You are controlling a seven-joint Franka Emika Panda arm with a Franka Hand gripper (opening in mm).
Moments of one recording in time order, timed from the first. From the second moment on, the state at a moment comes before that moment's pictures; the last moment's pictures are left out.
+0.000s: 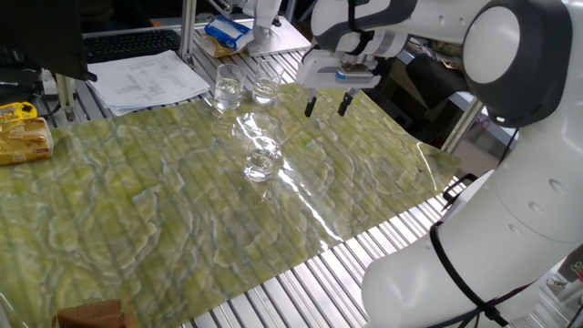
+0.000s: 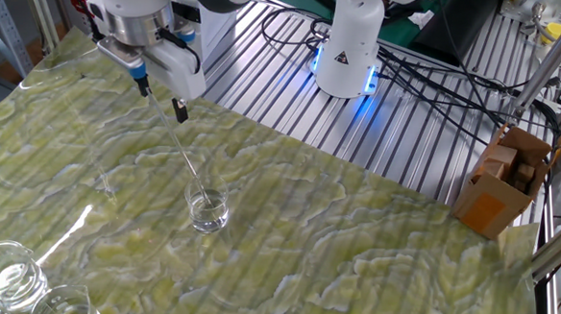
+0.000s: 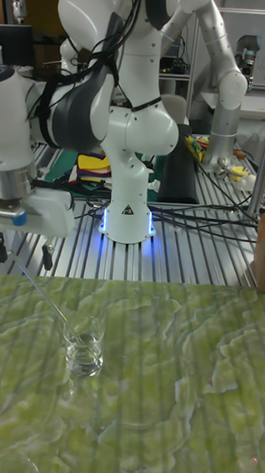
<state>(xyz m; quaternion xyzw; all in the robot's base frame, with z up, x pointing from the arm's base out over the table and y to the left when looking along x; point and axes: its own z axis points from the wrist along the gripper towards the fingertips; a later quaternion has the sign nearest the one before) 0.484 -0.187 0.266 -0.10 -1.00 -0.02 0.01</state>
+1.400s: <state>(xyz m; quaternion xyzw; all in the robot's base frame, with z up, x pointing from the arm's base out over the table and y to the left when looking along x) 0.474 -0.187 0.277 -0.12 -0.99 -0.04 0.02</state>
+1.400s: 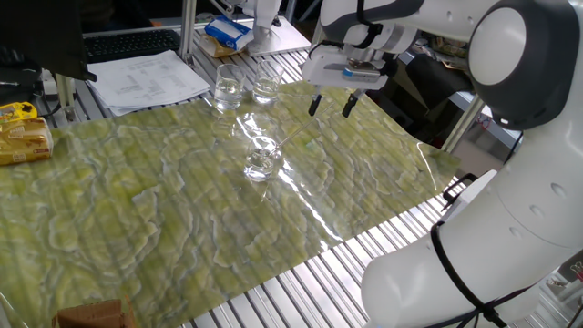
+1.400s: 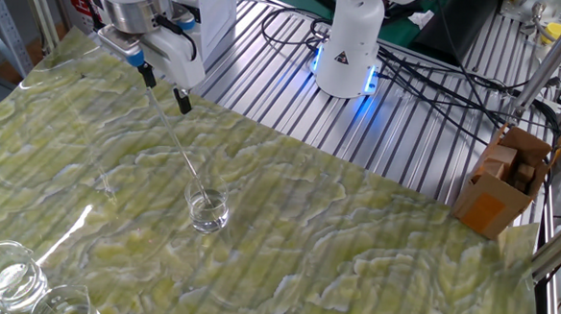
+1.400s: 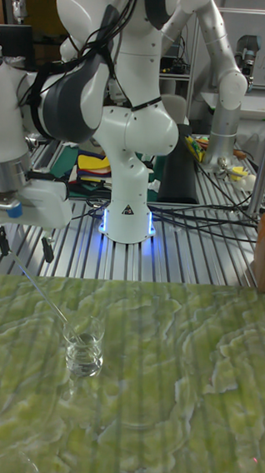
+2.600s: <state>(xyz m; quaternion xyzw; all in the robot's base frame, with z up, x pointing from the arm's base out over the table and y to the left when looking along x) 0.497 -0.178 0.287 -0.13 -0.99 -0.03 0.02</state>
